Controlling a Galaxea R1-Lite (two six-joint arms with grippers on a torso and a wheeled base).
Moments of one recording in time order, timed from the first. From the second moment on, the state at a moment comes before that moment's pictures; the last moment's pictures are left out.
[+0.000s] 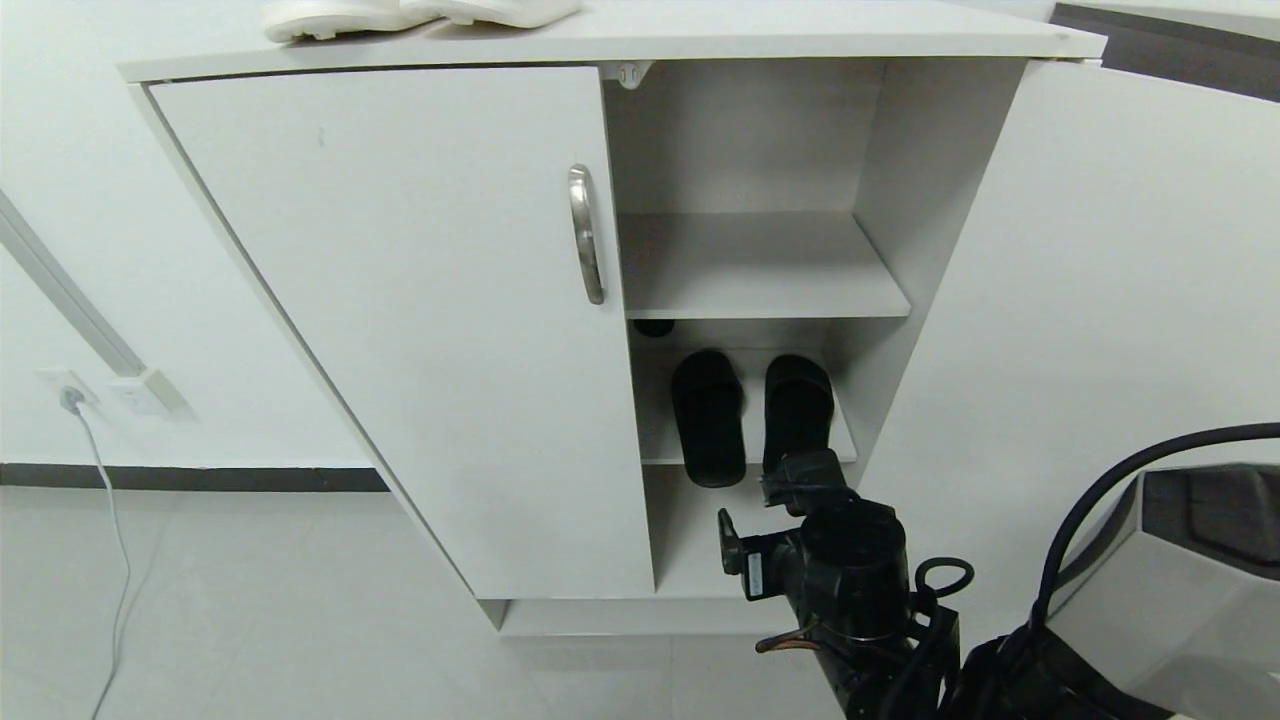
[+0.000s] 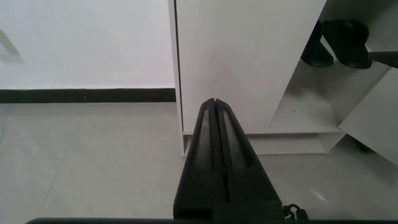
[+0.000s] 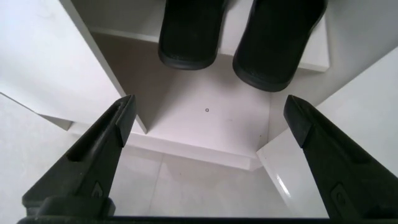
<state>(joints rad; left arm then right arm) 0.00 0.00 0.00 0.00 0.01 -0.01 0.89 2.11 -0.72 -1.18 -0.69 0.12</state>
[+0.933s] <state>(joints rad) 0.00 0.00 0.00 0.00 0.01 -0.01 0.91 2.11 -0.72 -1.17 -0.69 0.11</state>
